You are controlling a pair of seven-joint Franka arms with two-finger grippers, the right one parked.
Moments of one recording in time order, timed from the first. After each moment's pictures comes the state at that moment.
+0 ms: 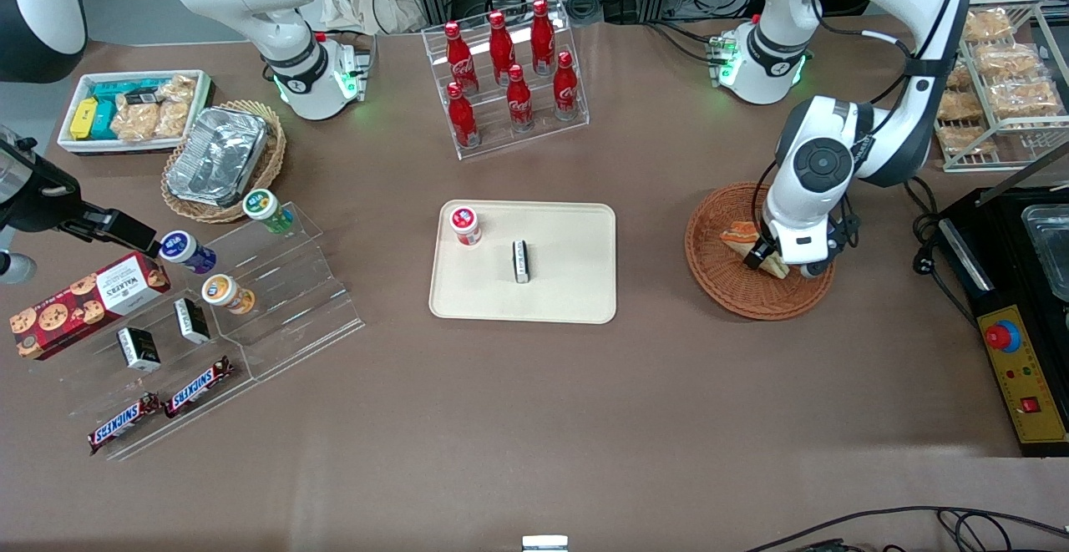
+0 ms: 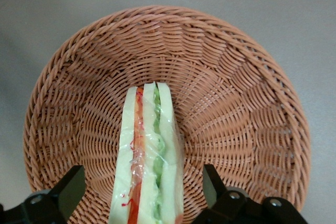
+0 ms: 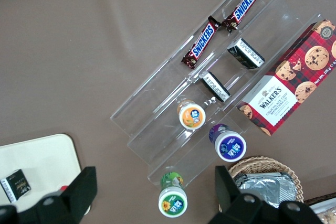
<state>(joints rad) -0.09 0.12 -0.16 -2.37 0.24 2.35 -1.25</state>
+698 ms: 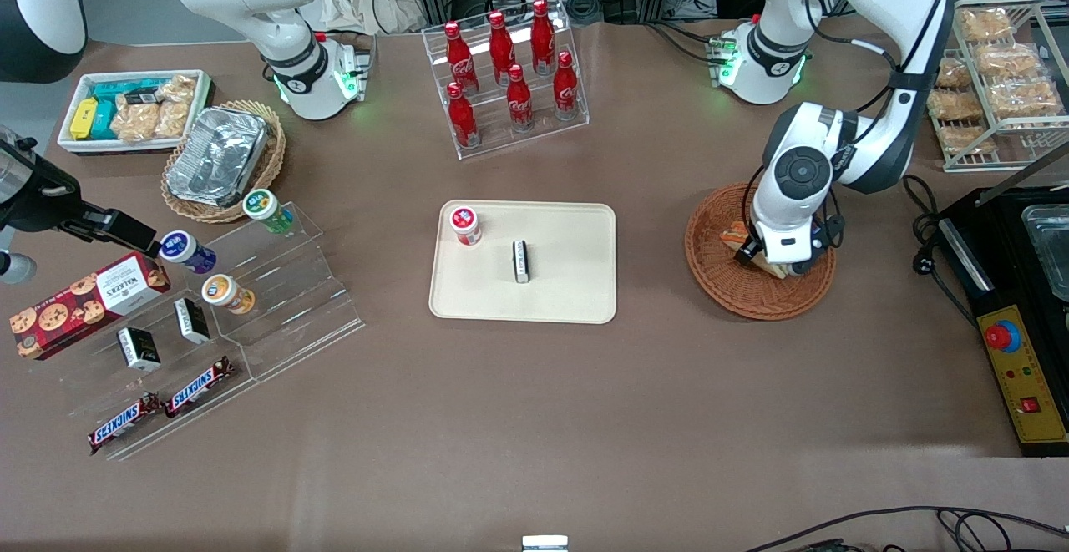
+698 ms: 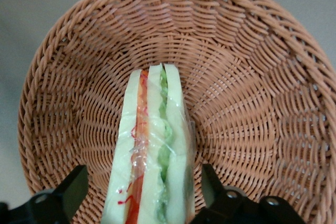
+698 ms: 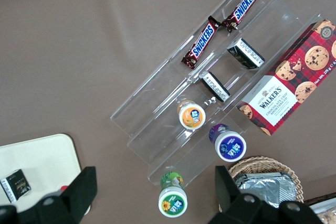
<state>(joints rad) -0.12 0.16 -0.16 -2.38 0.26 2.35 -1.29</state>
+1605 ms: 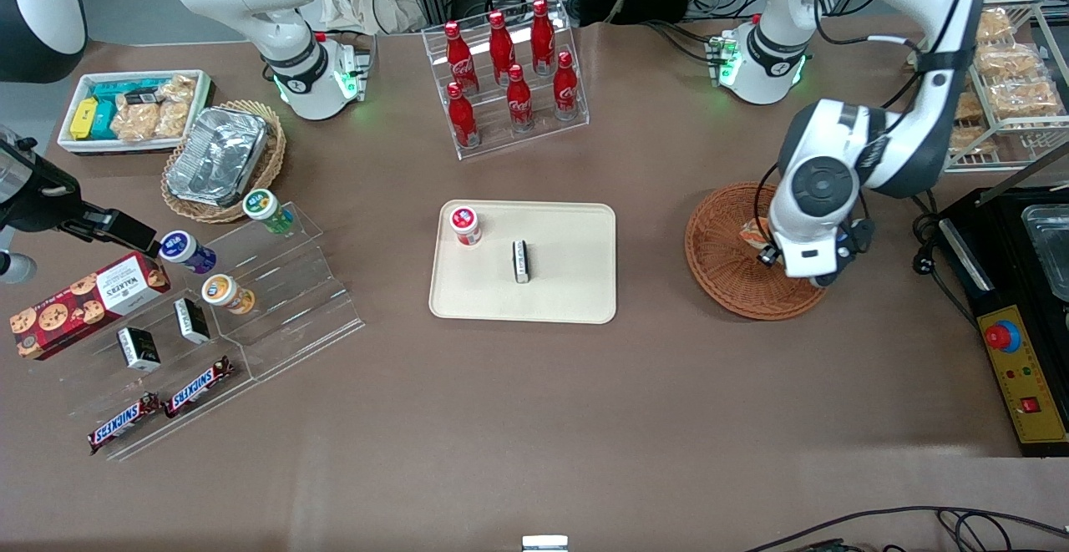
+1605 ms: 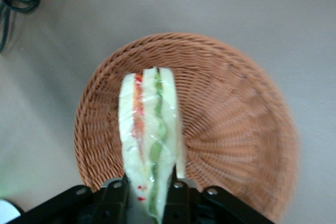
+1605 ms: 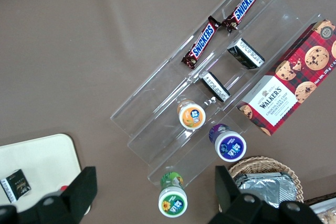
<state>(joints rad) -0.12 0.14 -0.16 -2.10 0.20 1.99 -1.20</state>
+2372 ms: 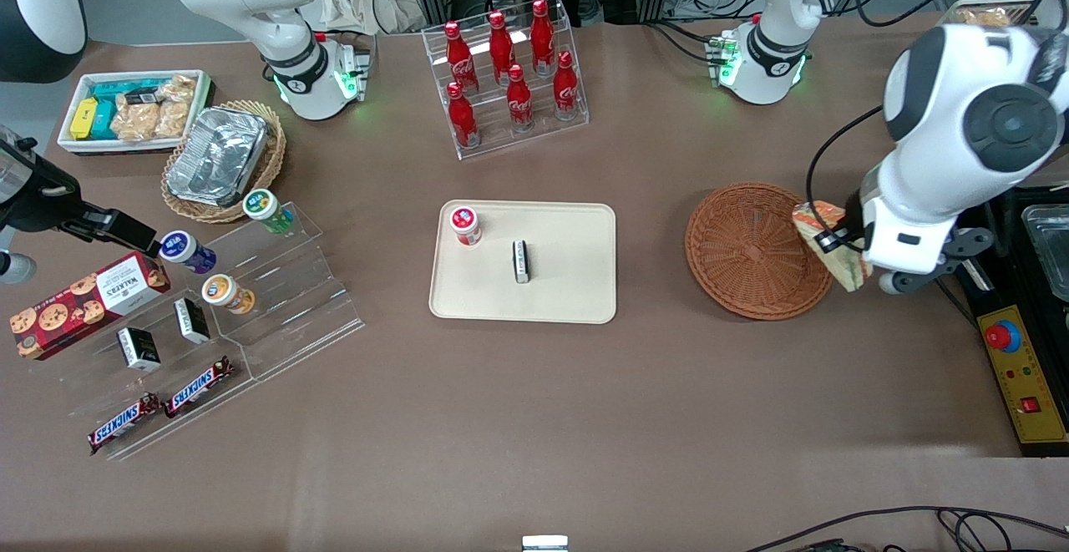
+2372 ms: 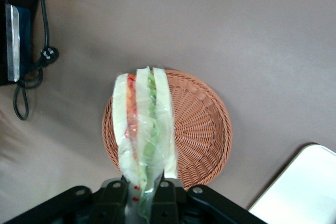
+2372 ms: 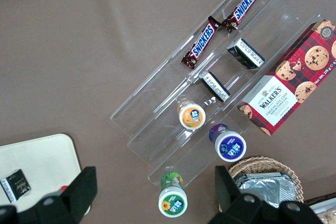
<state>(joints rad) -0.06 0.11 -0.15 -1.70 0.10 1.67 -0.68</state>
